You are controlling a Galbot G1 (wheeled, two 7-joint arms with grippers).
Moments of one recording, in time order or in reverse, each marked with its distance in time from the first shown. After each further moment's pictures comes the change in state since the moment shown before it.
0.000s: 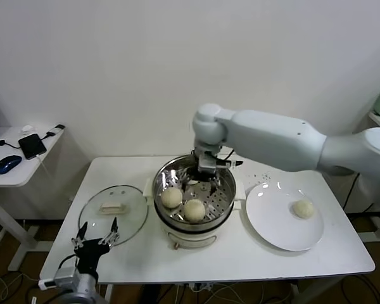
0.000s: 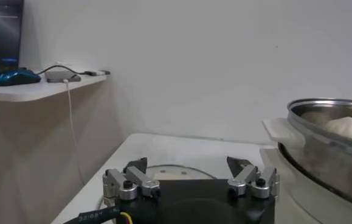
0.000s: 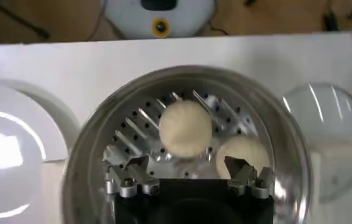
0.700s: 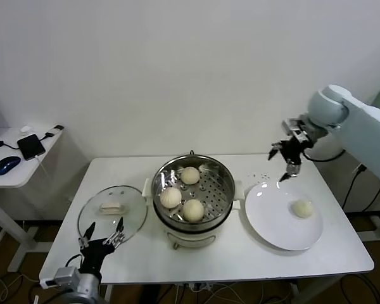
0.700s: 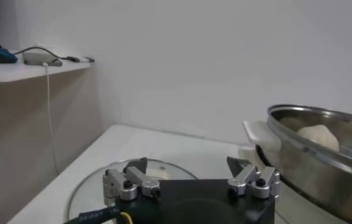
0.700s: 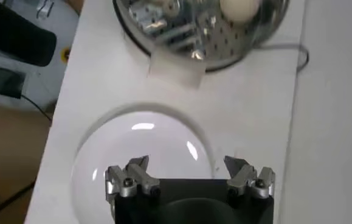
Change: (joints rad) left arm 0.005 0.012 0.010 -0.002 -0.098 0.033 0.033; right arm -0.279 -0.460 0.407 -0.078 -0.069 -0.574 -0.108
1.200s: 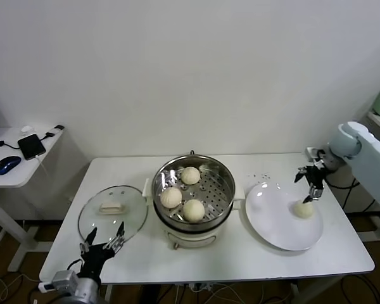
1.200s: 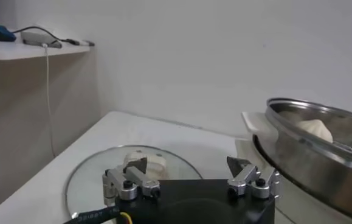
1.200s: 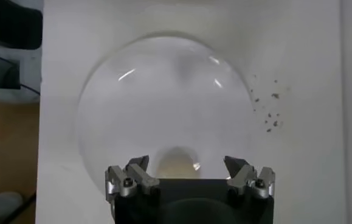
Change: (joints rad) left arm 0.021 0.004 -0.007 -0.004 -0.055 0.024 0.005; right arm -0.255 0.047 0.195 -0.232 -0.180 0.137 0.054
